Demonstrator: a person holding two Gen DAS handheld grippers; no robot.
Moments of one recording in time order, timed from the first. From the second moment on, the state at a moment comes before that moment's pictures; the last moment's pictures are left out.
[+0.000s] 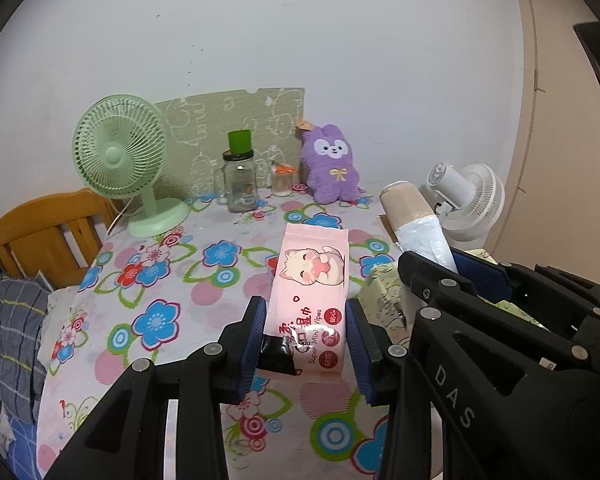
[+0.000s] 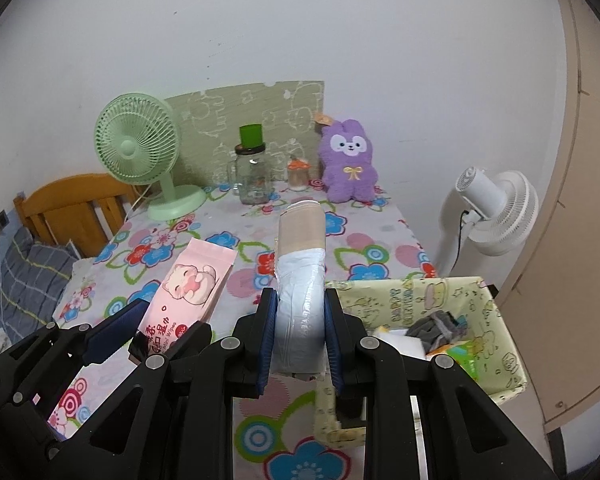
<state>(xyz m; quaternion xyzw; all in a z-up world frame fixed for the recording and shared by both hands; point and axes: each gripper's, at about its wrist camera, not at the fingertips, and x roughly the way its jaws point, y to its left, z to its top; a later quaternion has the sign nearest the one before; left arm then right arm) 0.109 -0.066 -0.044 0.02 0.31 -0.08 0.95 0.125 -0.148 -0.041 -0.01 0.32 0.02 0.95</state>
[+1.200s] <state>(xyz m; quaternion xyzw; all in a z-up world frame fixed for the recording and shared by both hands) 0.138 -0.185 -0.069 0.06 0.32 -0.17 0.93 0.138 -0.268 -0.068 0.03 0.33 -0.05 0.94</state>
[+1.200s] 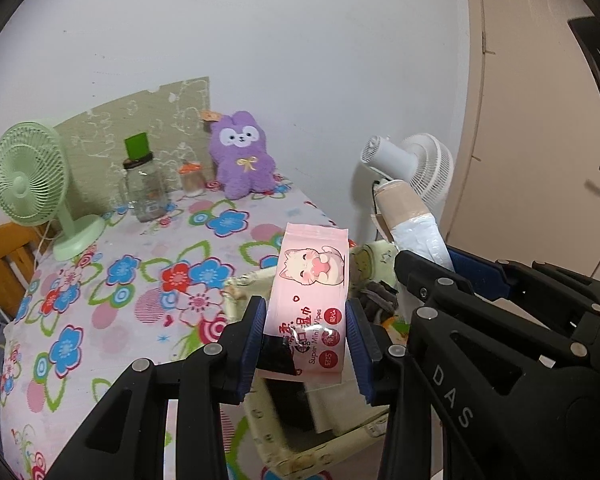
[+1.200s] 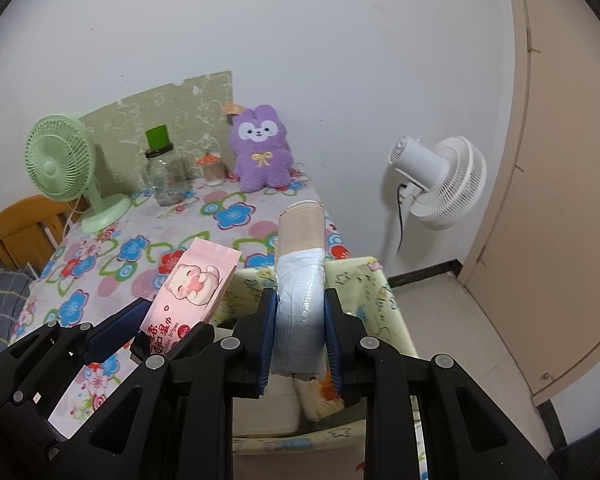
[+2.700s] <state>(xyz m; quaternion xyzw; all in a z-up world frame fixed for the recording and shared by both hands) 0.157 -0.194 -0.102 0.10 0.37 -0.17 0.91 0.163 -0.281 -0.112 0.07 0.39 -0.03 0.92</state>
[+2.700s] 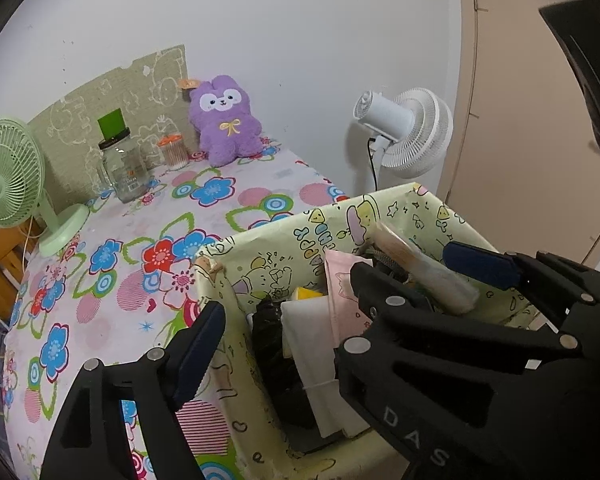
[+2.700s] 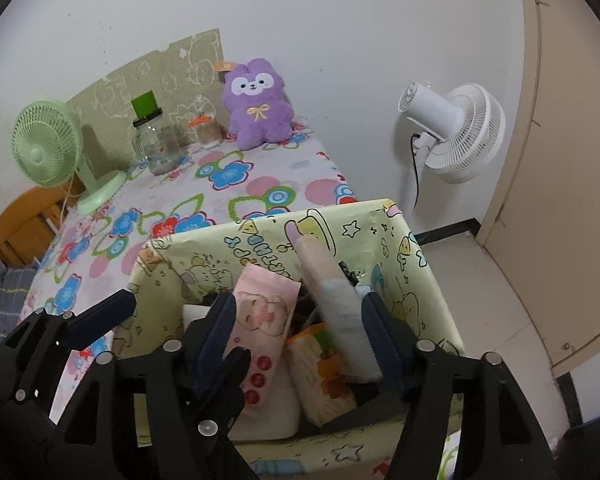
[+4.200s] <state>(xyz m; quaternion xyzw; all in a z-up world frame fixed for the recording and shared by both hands) 0.070 -0.028 -0.034 0.03 0.28 -0.05 0.96 0.078 -0.149 -0.029 0.00 0.28 0.01 0.96</state>
